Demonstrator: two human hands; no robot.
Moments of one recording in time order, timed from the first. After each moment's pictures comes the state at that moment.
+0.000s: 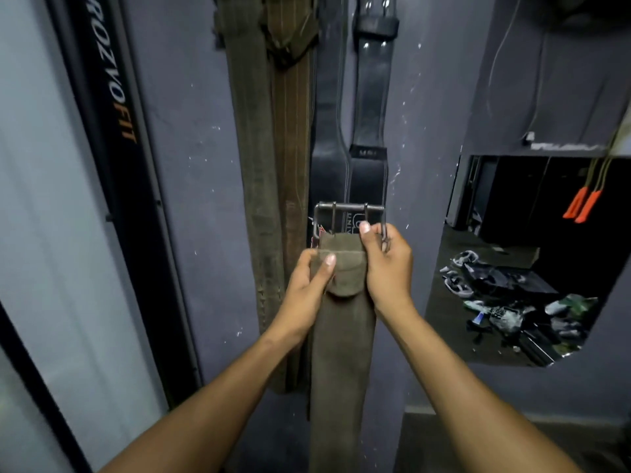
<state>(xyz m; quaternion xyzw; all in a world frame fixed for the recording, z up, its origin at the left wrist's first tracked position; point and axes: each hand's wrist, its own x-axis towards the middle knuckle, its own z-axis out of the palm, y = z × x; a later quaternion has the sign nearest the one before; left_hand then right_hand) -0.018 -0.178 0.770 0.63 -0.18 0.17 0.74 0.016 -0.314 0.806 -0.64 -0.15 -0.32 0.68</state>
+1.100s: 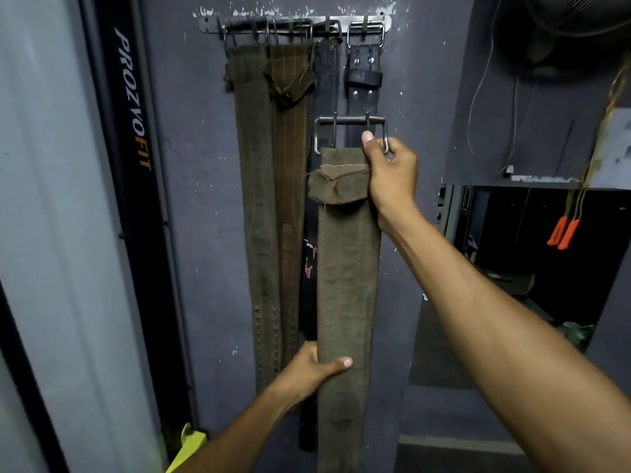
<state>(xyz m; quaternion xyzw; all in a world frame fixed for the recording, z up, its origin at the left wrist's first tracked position) -0.038 -0.189 0.681 0.69 -0.12 -0.02 0.71 0.014 -0.322 0.976 -0.62 -0.18 -0.34 0.68</state>
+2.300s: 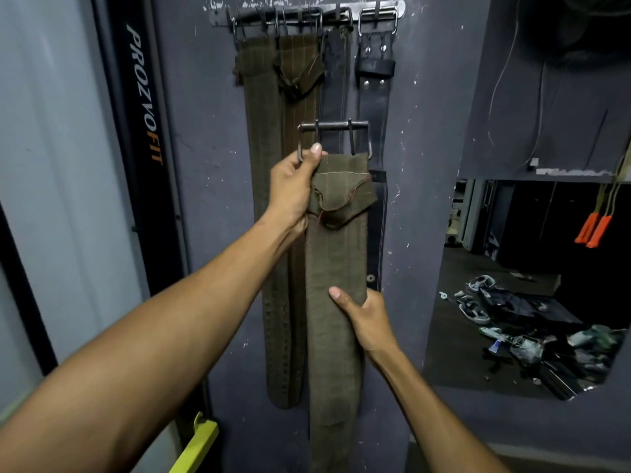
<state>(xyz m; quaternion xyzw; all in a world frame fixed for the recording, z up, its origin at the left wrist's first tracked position) -0.003 -0.175 0.946 0.53 -0.17 0.27 0.79 -0.004 -0.324 0.748 -0.61 -0.23 -0.06 0.76</state>
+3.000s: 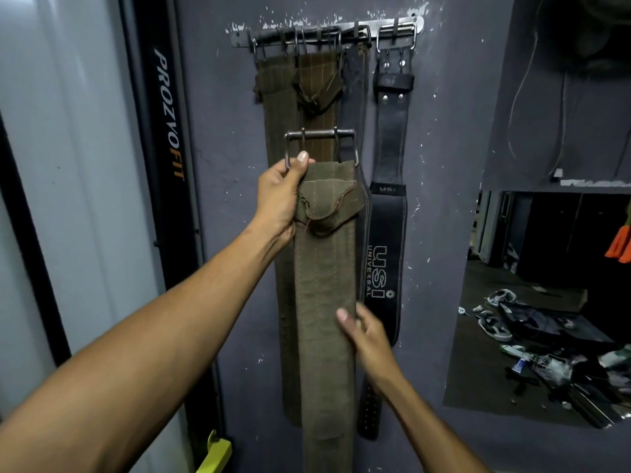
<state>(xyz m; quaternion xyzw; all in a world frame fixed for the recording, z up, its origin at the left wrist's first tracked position) -0.008 -0.128 0.959 0.53 -0.15 0.30 0.78 -0.002 -0.289 0.739 -0.59 -0.24 0.01 0.77</state>
